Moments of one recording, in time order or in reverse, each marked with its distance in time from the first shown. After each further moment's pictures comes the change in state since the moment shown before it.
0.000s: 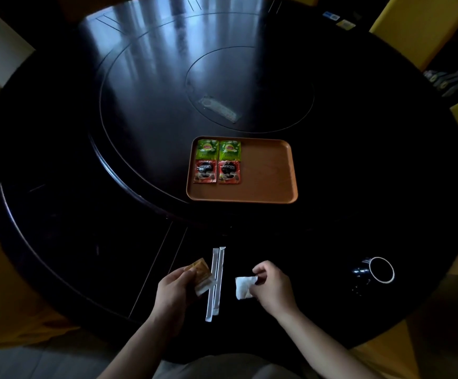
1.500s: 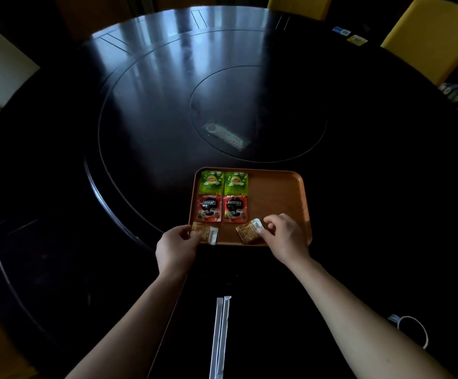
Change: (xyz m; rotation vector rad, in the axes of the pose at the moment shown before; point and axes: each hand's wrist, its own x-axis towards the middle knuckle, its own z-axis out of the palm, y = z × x) left_hand 0.100 0.148 0.062 0.663 0.391 0.413; right_hand 0.175 -0.106 -0.064 -0.363 0.210 -0.339
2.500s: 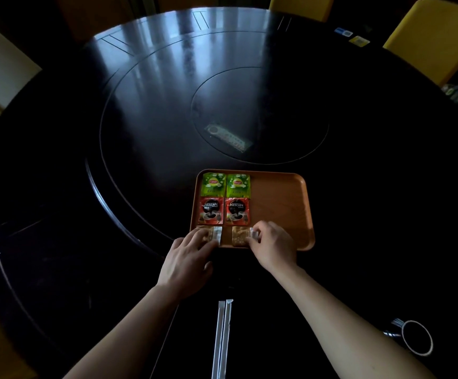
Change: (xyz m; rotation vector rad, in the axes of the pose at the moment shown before) left_hand 0.000 -0.027 -0.002 0.804 -0.248 0.849; right_hand -0.004 -0.020 0.029 -0.112 0.001 -0.009
